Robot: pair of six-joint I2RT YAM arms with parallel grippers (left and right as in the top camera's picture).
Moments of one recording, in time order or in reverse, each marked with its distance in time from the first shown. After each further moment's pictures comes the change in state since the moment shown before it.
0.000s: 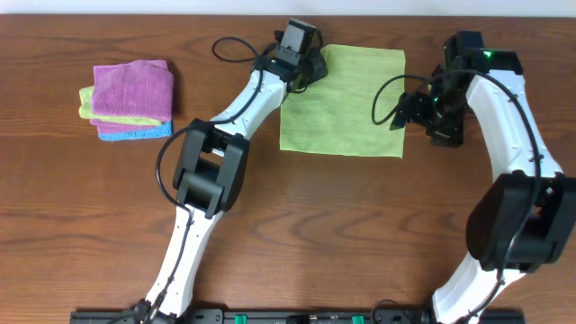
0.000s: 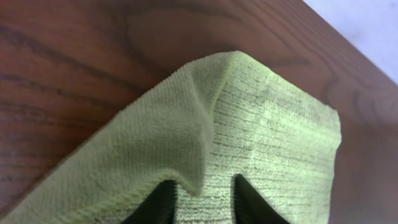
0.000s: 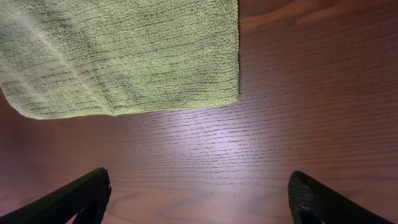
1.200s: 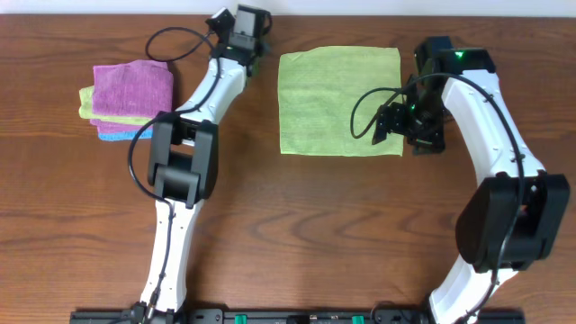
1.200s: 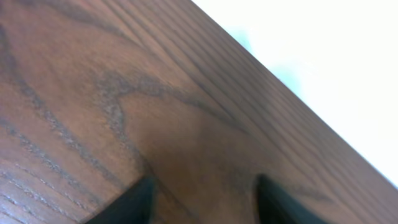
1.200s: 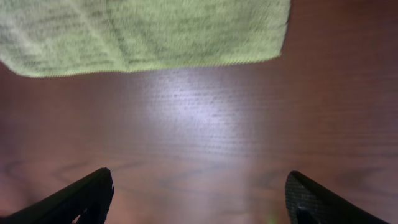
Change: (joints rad) left arm 0.182 0.000 0.000 0.003 -0.393 -0.053; right arm 0.110 0.000 0.000 -0.084 0.019 -0.012
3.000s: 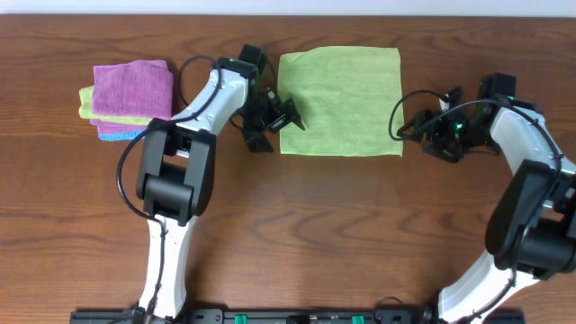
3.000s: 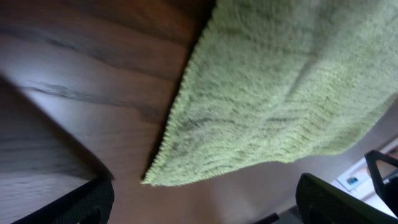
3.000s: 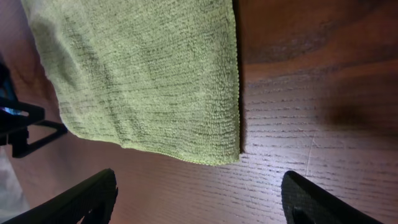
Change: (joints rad) left arm -0.053 -0.190 -0.283 -0.639 0.848 0.188; right arm -0.325 0.000 -0.354 0.528 -0.410 -0.169
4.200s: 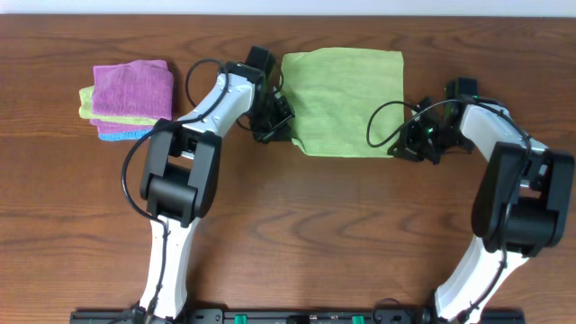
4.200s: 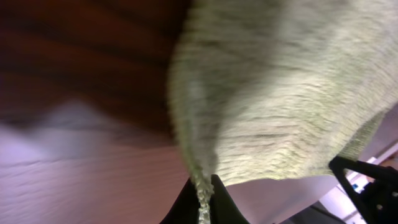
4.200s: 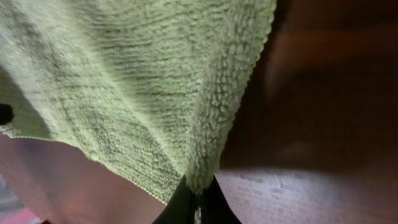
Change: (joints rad) left arm -0.016 0.000 -0.017 0.059 -0.023 -0.032; right arm 0.113 0.113 -0.001 -0.004 0.061 0.056
